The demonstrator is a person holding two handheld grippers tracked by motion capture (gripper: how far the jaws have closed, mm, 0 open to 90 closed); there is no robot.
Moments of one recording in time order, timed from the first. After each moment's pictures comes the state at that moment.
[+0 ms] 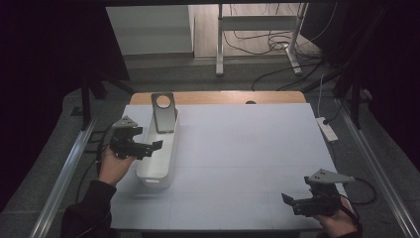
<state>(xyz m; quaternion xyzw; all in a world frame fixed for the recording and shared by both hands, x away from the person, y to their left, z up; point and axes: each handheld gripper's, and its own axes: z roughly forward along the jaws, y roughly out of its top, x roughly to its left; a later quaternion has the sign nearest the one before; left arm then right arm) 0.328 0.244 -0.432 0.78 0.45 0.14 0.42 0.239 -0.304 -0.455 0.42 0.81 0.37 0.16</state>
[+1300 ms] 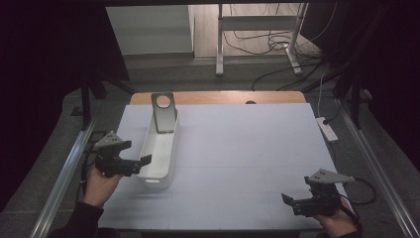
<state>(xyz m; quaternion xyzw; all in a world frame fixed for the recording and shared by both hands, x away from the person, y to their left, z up) 0.276 0.264 -0.439 0.76 0.46 0.15 0.44 0.239 -0.304 -0.455 0.42 0.81 0.37 0.16</state>
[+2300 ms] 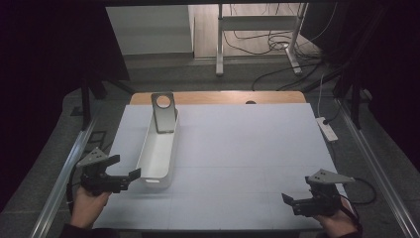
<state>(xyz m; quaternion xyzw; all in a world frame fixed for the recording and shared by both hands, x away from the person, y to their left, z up) 0.231 0.283 -0.450 0.74 0.48 0.15 0.45 0.238 -0.304 -0.454 0.42 0.81 0.37 0.17</state>
